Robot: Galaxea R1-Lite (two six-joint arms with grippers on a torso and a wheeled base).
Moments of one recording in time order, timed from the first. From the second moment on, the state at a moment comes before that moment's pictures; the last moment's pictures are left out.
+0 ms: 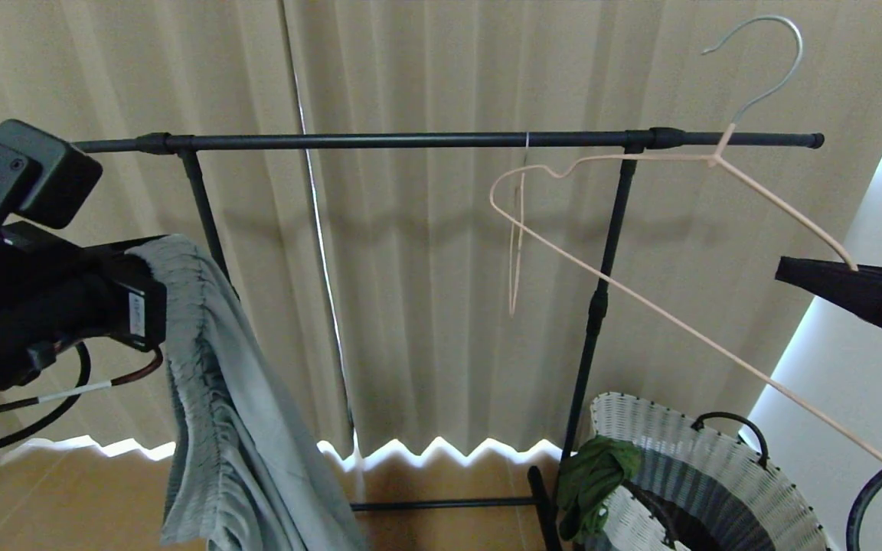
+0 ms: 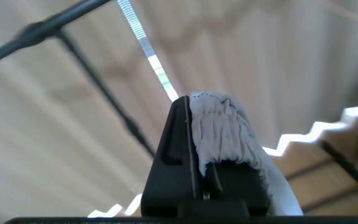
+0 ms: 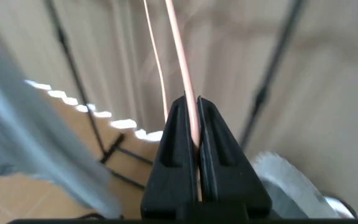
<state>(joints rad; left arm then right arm) -0.31 1.27 -0.71 -0.47 0.15 0.39 0.40 1.10 -0.77 -0.17 0.03 0.06</state>
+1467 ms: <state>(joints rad) -0.37 1.67 -1.19 -0.38 0.47 0.35 0.84 1.41 -0.78 -0.40 0.05 0.15</state>
